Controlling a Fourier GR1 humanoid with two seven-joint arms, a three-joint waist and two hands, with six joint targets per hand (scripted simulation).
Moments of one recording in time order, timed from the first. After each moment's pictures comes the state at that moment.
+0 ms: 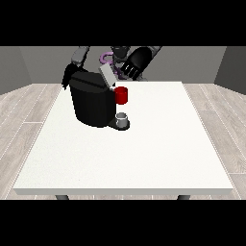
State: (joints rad) left arm -1.18 0.45 0.12 -0.71 -0.70 -0.44 -0.05; right arm -0.37 -0.05 0.02 -1.28 0.19 -0.17 -0.02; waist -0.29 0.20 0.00
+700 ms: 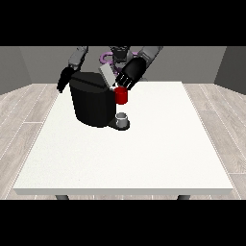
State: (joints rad) left arm -1.23 0.44 0.12 -0.67 -0.72 -0.43 -0.07; right arm -0.42 -0.07 -0.03 -1.29 0.17 -0.18 0.00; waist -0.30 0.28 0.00
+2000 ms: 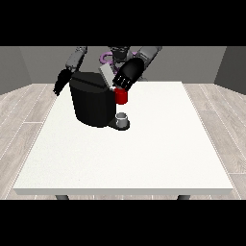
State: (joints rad) left arm -1.28 0.45 0.11 -0.65 -0.77 -0.37 -0.10; right arm -0.46 -0.09 -0.07 -1.26 0.16 -0.18 -0.01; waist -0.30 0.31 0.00
